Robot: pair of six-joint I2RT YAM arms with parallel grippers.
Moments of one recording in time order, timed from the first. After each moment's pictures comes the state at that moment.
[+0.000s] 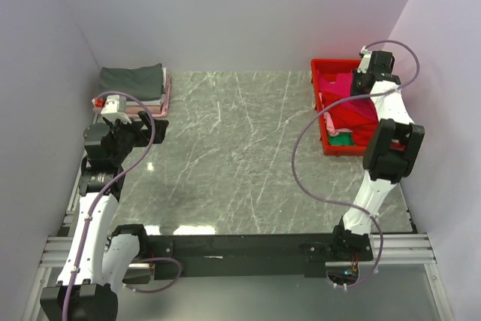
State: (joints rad) left arm 0.07 0.77 0.69 -0.09 0.35 -0.33; right arm -0.24 2.03 1.78 -0.58 -0.12 -0.10
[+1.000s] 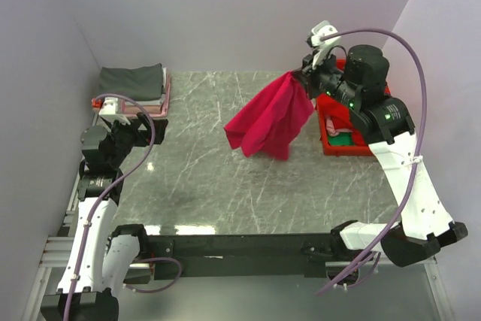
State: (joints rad) left arm 0.07 0.73 0.69 -0.07 0.37 -0.31; right arm 0.39 1.25 1.71 -0.66 -0.21 -0.20
